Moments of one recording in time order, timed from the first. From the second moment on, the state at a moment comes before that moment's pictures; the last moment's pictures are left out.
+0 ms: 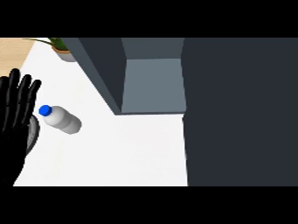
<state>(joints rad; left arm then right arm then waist) 0.00 0.13 -0.04 -2.10 -0.01 0.01 -0.02 0.00 -0.11 -0.02 -2.10 -0.01 0.01 -0.03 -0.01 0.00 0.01</state>
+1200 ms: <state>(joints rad) 0.06 0.32 0.38 -2.21 0.77 -0.11 0.39 0.22 -0.09 0.22 -2.47 -0.09 0.07 0.30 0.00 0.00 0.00</state>
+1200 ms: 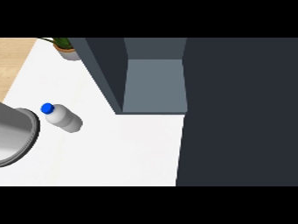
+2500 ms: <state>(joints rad) 0.06 0.25 0.35 -2.21 0.61 -0.10 0.42 0.15 -0.09 0.35 -2.50 -0.03 -0.05 0.43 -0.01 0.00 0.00</state>
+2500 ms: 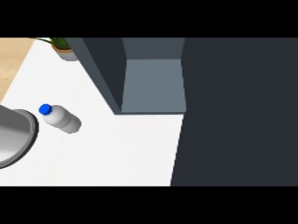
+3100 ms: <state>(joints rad) -0.05 0.26 0.35 -1.90 0.50 -0.16 0.30 0.13 -0.12 0.36 -2.51 -0.02 -0.08 0.46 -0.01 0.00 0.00</state>
